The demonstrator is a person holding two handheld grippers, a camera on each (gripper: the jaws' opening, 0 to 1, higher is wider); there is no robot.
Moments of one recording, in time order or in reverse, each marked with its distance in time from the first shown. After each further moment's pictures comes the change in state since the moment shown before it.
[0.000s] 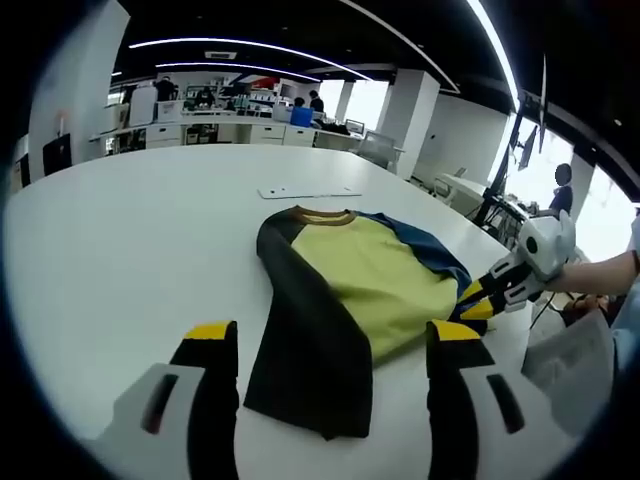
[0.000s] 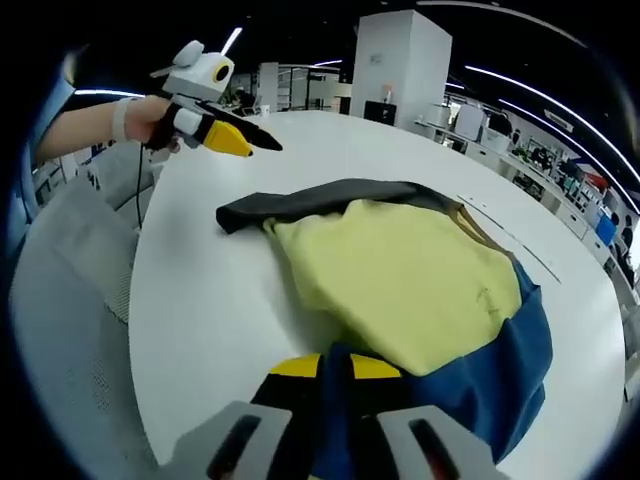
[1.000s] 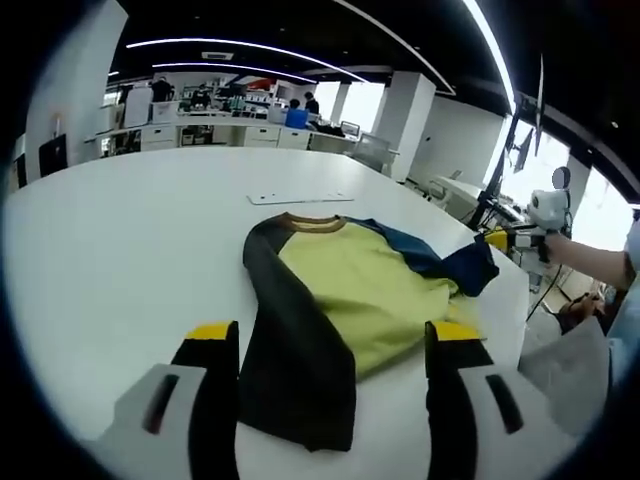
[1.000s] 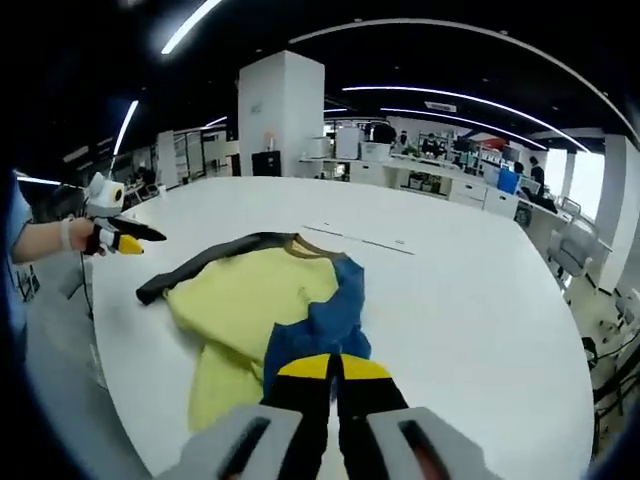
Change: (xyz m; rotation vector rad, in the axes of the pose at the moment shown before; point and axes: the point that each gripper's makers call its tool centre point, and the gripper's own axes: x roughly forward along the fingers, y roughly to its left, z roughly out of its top) left arm 0.008 -0.014 0.012 0.006 -0.004 -0.016; right arm -0.148 -0.147 -0.043 0.364 -0.194 -0.357
